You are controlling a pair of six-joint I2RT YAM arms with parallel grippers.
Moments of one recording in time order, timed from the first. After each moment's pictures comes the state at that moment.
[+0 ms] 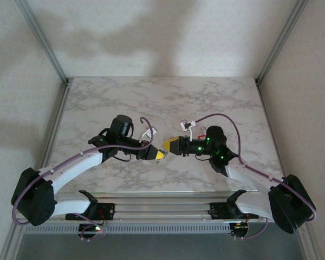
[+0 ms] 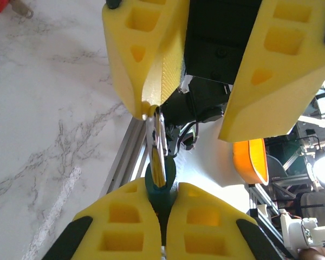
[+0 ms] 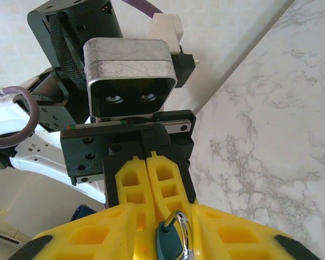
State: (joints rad) left arm -0.57 1.25 0.80 -0.22 1.01 -0.37; right arm 0.64 1.16 0.51 0.57 -0.84 0.78
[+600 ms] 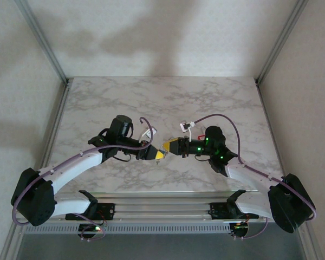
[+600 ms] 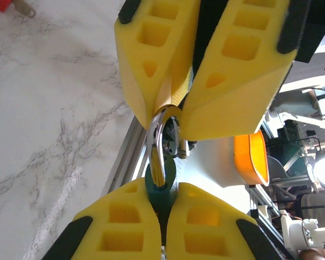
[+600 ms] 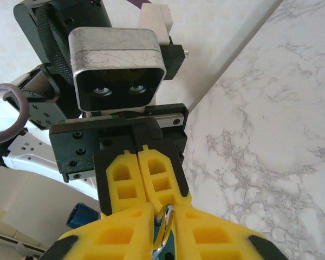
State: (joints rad) left arm -0.56 1.25 0.79 -0.21 1.01 -0.37; right arm 0.65 1.16 0.51 0.54 -0.83 0.77
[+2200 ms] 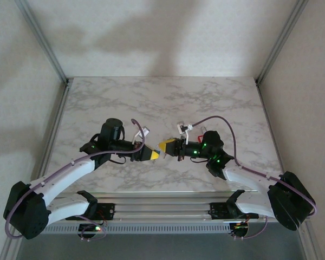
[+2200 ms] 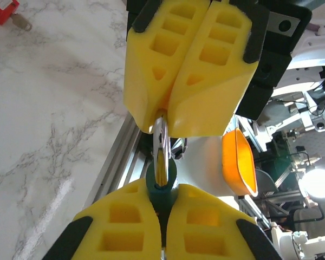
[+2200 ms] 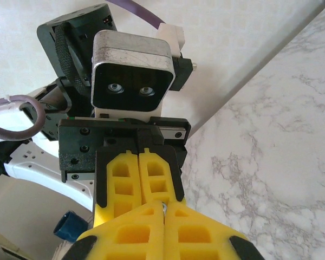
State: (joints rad) left arm -0.51 1.11 0.70 -0.12 1.03 -0.49; right arm 0.75 1.17 0.48 0.69 -0.71 0.74
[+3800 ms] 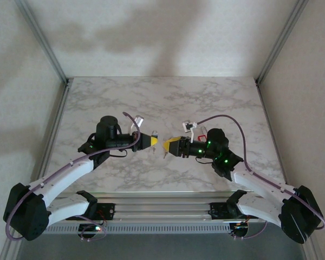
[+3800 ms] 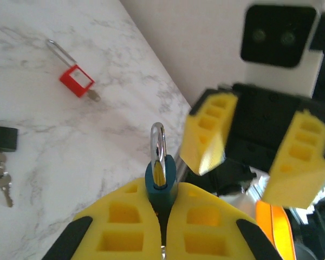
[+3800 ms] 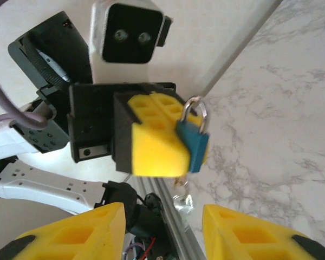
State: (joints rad) left arm -0.49 1.10 0.69 0.05 0.76 -0.63; right arm 0.71 1.03 0.53 0.39 -0.66 0.75
